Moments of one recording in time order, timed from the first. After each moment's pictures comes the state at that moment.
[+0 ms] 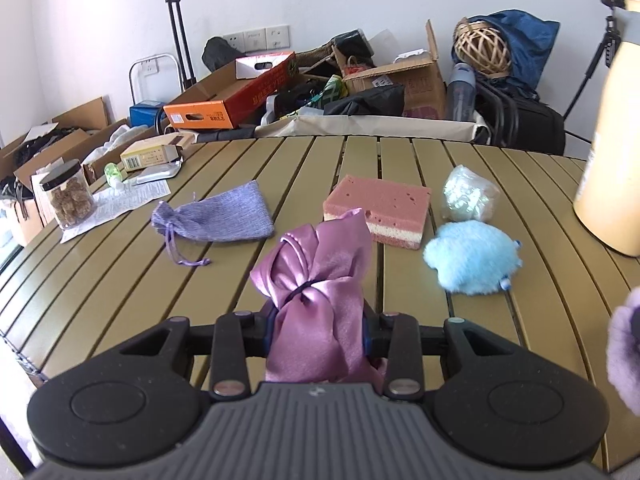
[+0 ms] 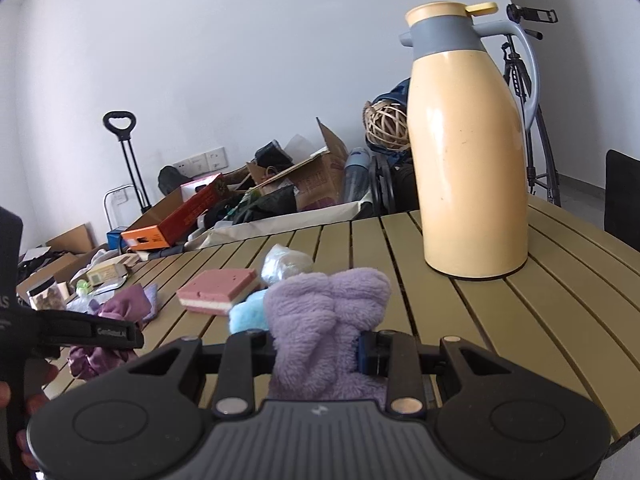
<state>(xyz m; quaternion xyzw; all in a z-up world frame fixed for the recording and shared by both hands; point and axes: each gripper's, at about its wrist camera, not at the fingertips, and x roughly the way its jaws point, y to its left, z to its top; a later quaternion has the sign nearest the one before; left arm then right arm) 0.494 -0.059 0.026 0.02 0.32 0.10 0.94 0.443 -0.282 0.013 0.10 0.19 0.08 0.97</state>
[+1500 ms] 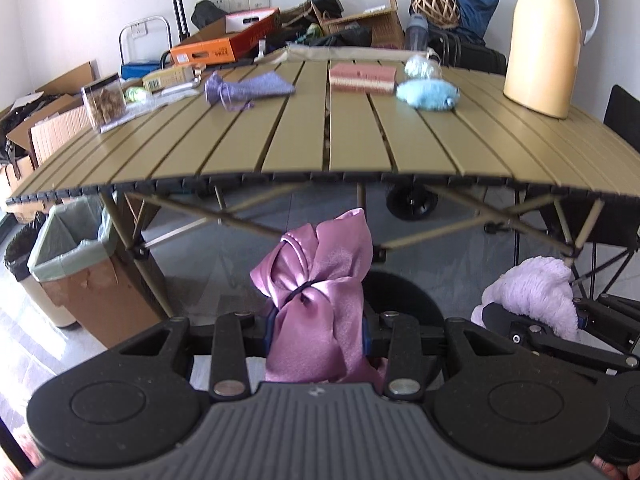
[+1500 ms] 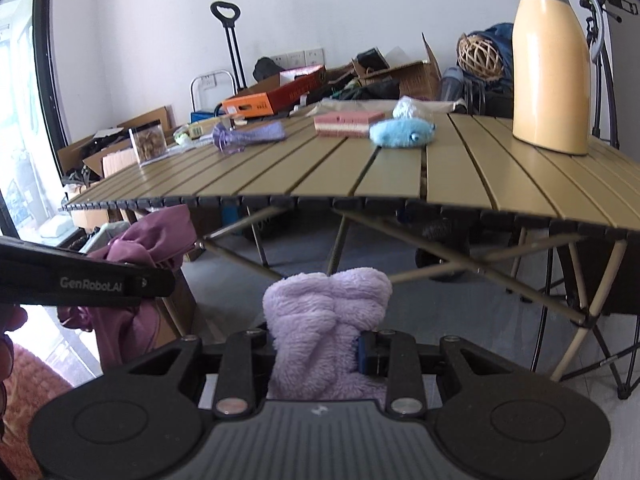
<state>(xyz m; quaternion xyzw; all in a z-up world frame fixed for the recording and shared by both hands) 0.276 -0.018 -0.035 0.02 0.37 0.04 0.93 0.274 -0.200 -0.069 0.02 0.31 0.18 0.93</state>
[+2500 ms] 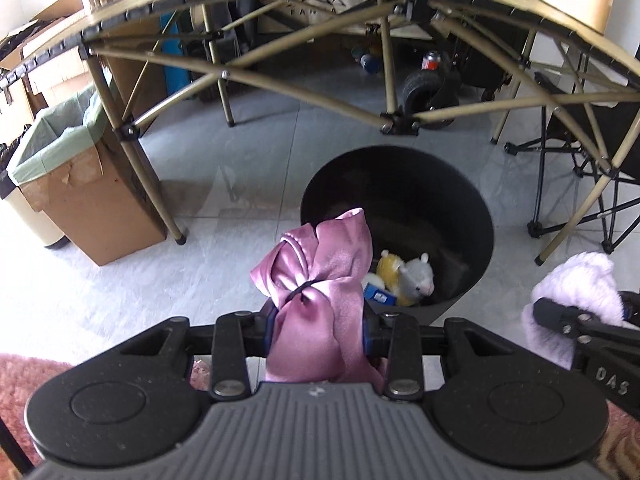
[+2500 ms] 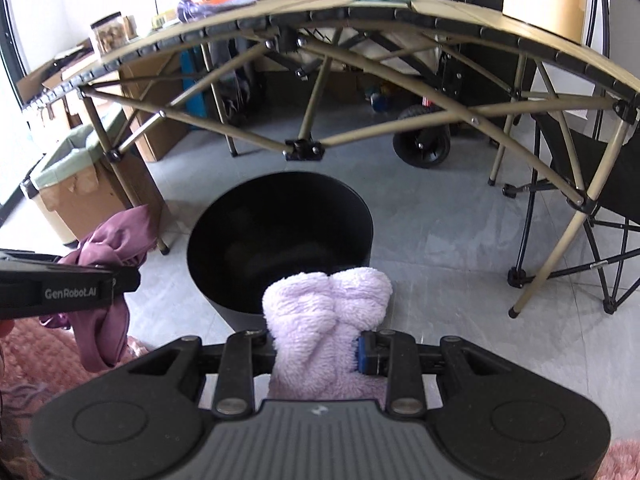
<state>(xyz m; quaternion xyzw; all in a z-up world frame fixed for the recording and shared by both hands) 0.267 0.013 -0.140 0.00 0.47 0.05 0.88 0.271 -0.187 -0.144 -0.01 0.45 0.13 0.88</state>
